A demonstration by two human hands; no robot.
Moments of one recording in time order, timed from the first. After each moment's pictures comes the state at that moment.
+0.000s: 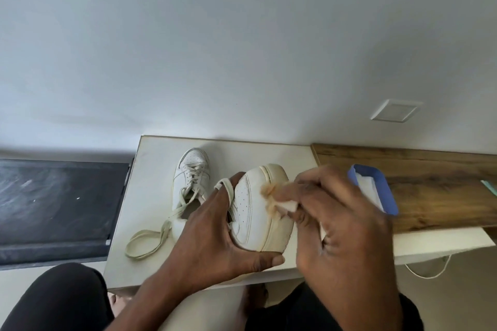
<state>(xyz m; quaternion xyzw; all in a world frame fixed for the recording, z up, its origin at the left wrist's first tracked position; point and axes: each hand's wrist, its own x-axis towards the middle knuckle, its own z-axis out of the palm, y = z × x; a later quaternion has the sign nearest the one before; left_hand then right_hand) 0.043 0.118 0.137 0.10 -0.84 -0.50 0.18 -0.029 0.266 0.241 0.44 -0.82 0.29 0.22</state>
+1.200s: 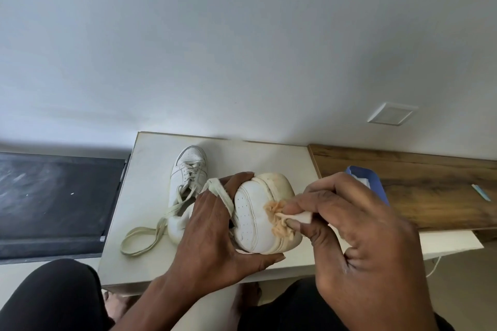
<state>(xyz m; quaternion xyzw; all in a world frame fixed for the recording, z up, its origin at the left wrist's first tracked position) 0.036 0.127 0.116 0.05 -0.83 -0.43 0.34 -0.024 0.281 0.259 0.46 -0.82 0.30 0.18</state>
